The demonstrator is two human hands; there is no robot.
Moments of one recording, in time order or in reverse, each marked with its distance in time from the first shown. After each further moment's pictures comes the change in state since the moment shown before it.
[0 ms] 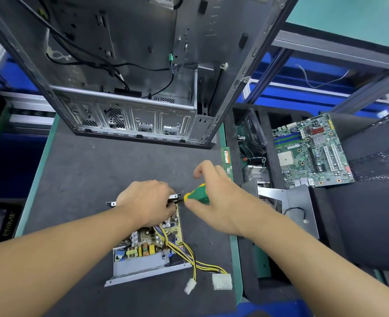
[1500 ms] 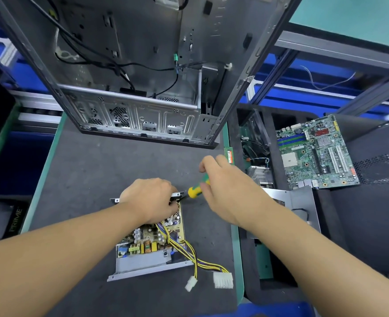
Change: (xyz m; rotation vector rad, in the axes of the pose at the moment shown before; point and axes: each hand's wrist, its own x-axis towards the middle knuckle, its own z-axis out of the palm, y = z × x) left_hand 0.000 -0.001 0.000 0.018 -0.001 -0.011; right_hand 0.008 0.003 -0.006 -0.326 0.117 -0.048
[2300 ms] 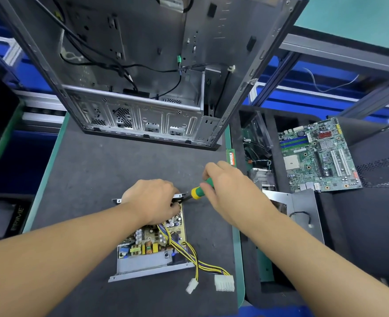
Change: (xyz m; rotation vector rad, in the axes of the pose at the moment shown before) left_hand 0.000 -0.002 0.001 0.002 0.006 0.023; right_hand 0.004 0.005 0.012 -0.049 0.095 -0.020
